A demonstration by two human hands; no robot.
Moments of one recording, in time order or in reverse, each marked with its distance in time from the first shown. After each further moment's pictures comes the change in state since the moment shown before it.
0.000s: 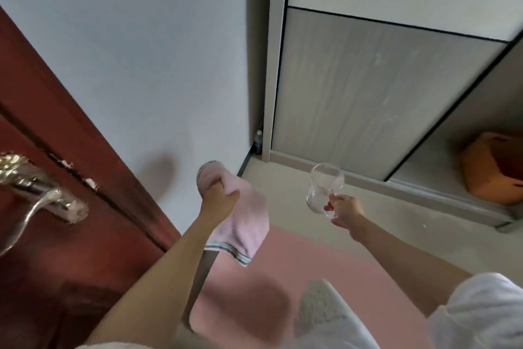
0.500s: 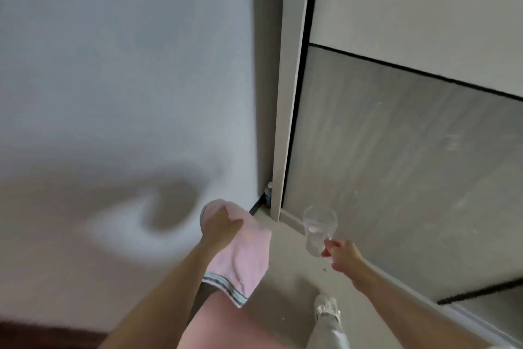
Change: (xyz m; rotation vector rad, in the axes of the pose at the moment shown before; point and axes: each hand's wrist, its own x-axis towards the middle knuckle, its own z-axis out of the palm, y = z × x) left_hand 0.331 0.101 0.117 0.047 0.143 -0.337; right_hand 0.363 -0.121 -0.009 -0.227 -0.255 -0.057
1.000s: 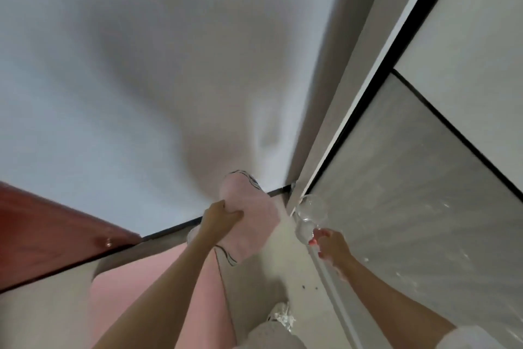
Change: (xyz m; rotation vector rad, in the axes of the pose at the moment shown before) left_hand 0.051 0.097 0.050 -0.371 0.197 -0.498; right_hand 0.187 -0.122 -0.052 -0.411 -0.442 -0.128
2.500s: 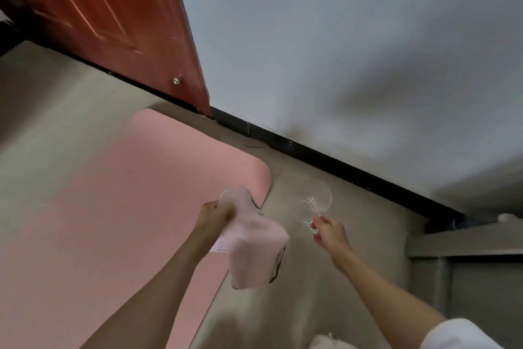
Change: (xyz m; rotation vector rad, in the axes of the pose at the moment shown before) left_hand 0.194 -0.411 0.251 -0.856 0.509 -0.396; right_hand 0.378 0.231 0.350 -0.353 -0.528 -0.283
